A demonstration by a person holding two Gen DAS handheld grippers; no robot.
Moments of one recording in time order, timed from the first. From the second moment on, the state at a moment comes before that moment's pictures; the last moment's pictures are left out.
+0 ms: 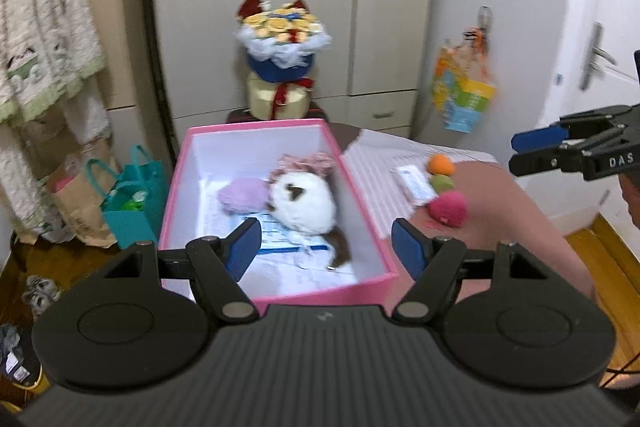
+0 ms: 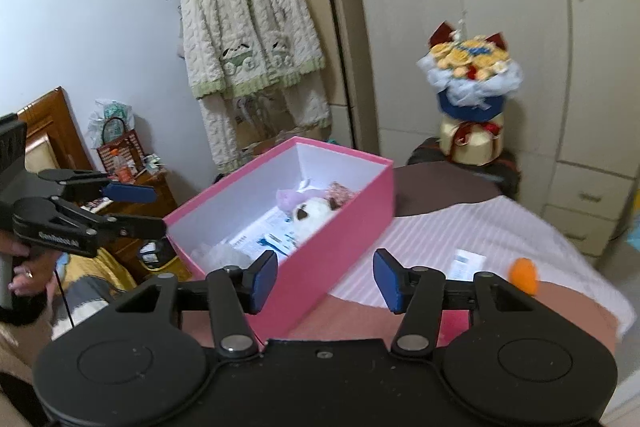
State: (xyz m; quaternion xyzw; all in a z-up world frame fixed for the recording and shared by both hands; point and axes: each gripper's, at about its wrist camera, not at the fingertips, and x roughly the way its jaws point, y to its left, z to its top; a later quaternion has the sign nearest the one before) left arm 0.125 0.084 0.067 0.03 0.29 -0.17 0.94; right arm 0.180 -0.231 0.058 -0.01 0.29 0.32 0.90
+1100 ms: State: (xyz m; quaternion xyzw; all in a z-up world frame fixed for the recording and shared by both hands) left arm 0.185 -0.107 -0.017 0.06 0.31 -0.26 0.91; right arm 0.227 -0.362 -0.034 0.01 0.24 0.27 0.93
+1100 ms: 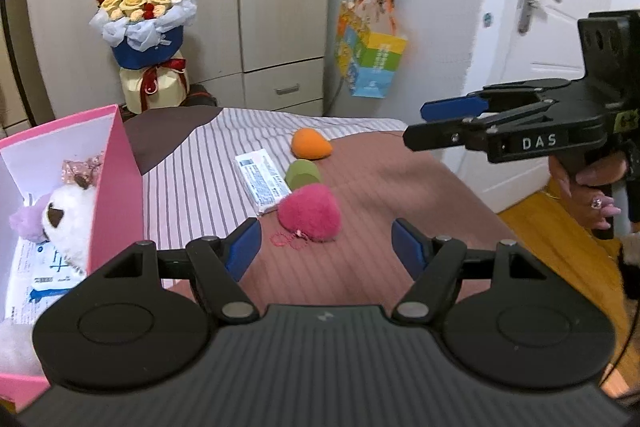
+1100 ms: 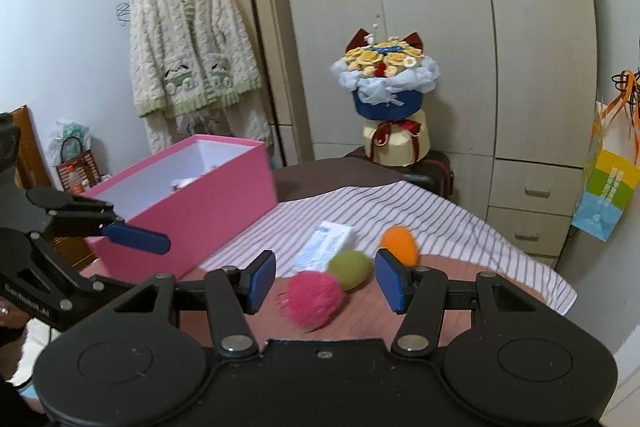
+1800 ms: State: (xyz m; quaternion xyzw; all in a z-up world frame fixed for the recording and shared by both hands) left arm 0.261 -0.155 -0.092 0.02 0.34 -0.20 0.92; right arm 0.369 -0.358 -0.108 0.04 0.31 0.27 0.91
